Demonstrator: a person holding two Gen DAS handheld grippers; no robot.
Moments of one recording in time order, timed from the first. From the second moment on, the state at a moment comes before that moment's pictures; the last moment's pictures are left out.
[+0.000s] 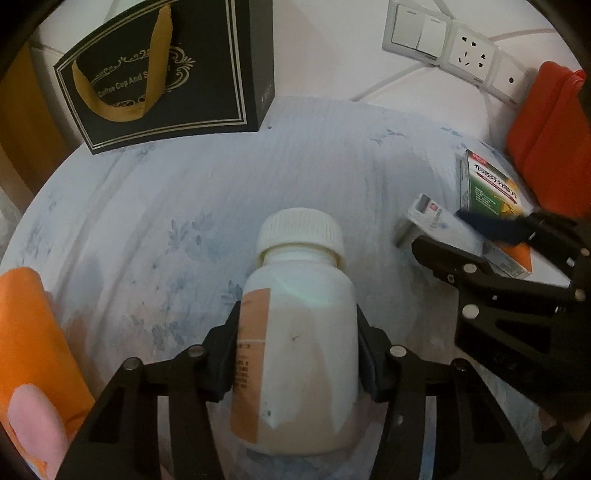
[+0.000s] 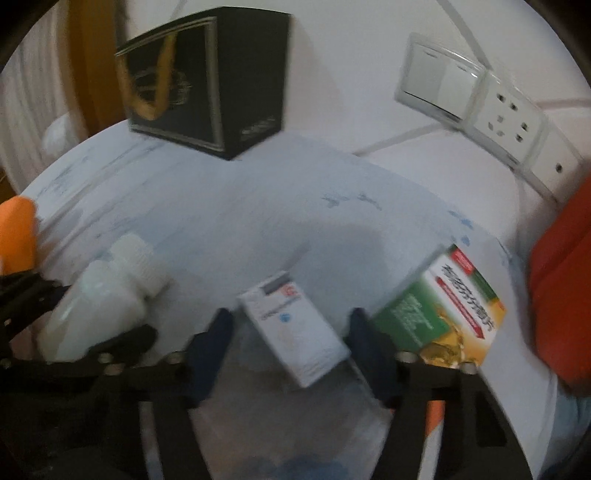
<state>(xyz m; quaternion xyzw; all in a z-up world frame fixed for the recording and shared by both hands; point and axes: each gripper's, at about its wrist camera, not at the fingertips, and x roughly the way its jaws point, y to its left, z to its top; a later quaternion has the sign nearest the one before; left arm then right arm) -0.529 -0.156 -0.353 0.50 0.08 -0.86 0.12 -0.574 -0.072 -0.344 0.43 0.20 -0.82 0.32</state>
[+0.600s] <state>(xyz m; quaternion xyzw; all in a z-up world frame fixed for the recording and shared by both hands) -0.499 -0.146 -0.309 0.46 0.08 -0.87 0.13 -0.537 -0.058 -0.298 0.42 0.18 -0.84 0.31</state>
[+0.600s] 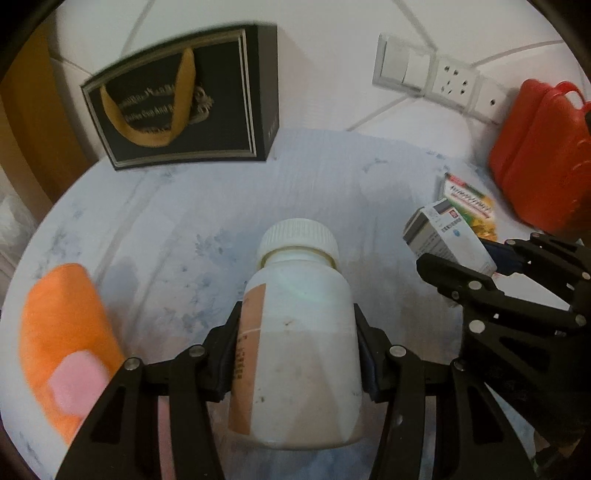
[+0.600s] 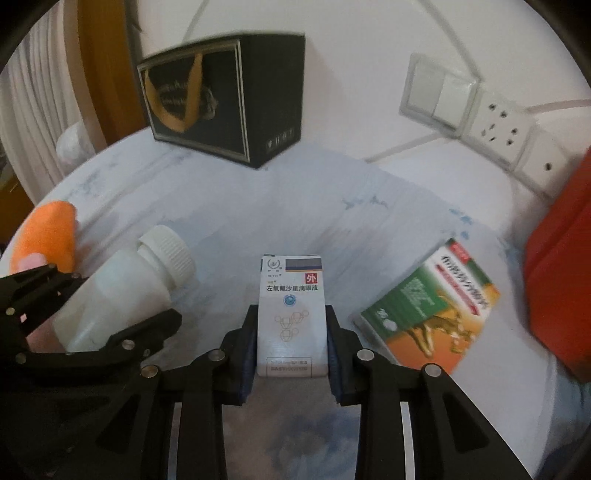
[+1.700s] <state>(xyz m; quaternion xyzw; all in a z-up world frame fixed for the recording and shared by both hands) -0.214 0.015 -0.070 0.30 0.04 -0.95 0.08 -0.218 0.119 -0.052 0.27 0.12 -0.93 0.23</state>
